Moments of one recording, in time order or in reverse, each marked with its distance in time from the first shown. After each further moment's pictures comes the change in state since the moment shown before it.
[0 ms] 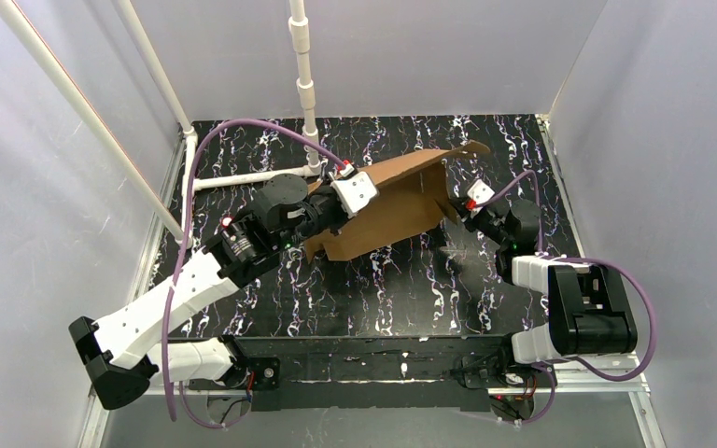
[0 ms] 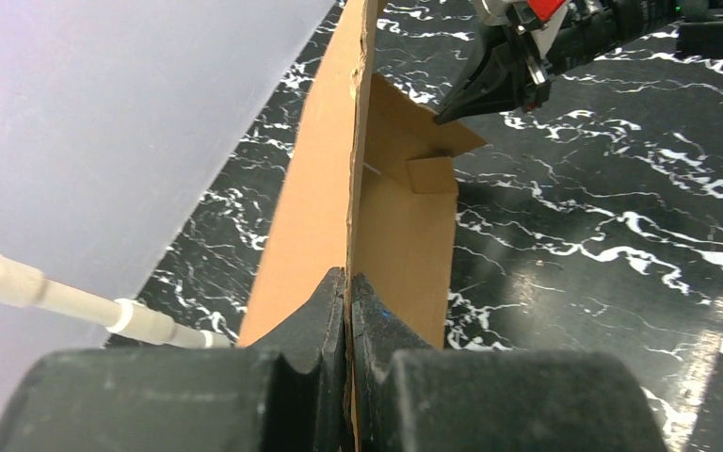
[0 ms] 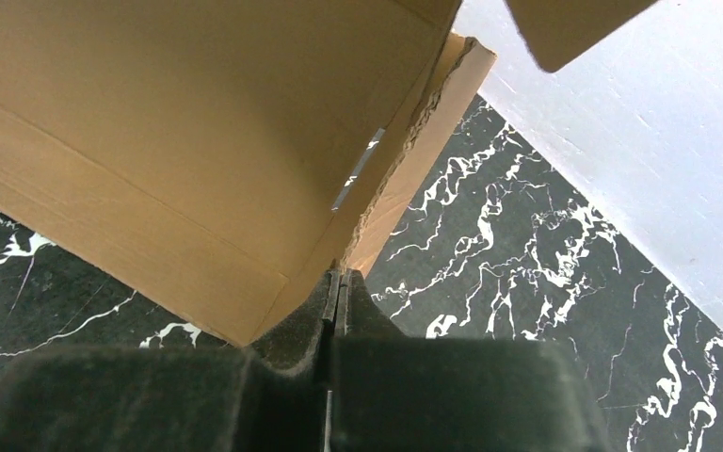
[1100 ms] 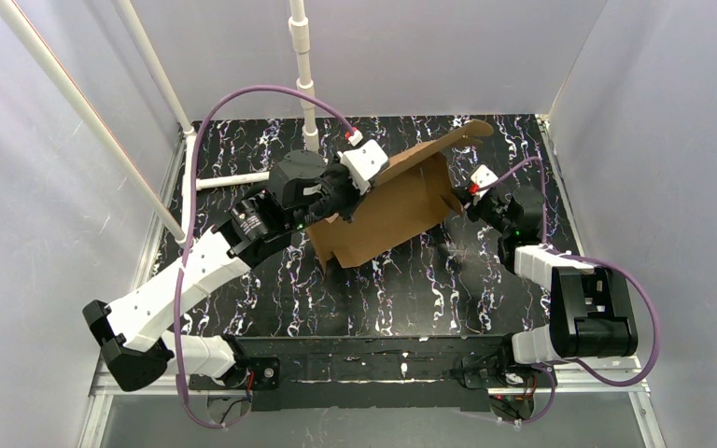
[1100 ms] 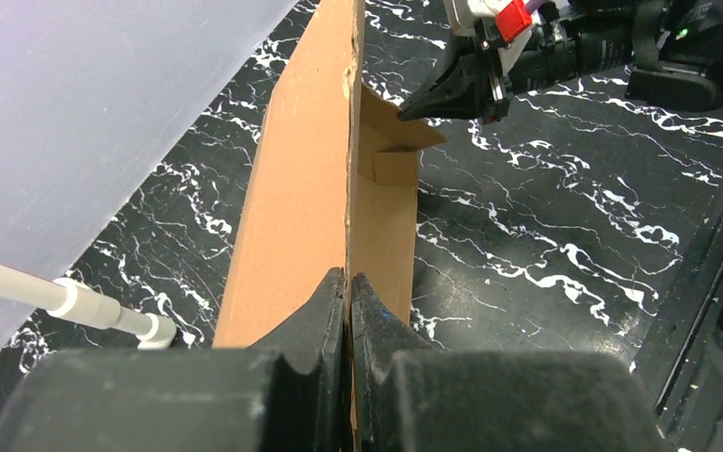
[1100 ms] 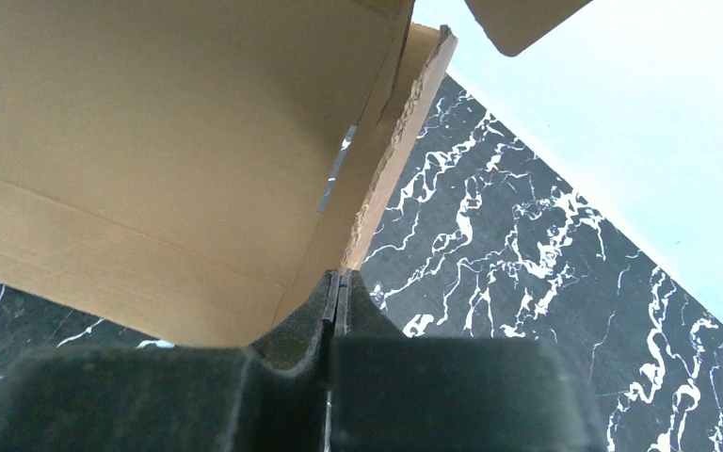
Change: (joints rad) left arm -0.004 0.127 0.193 -0.132 -0.026 -0.211; right arm -0.017 -0.019 0.111 -0.186 0.008 0.010
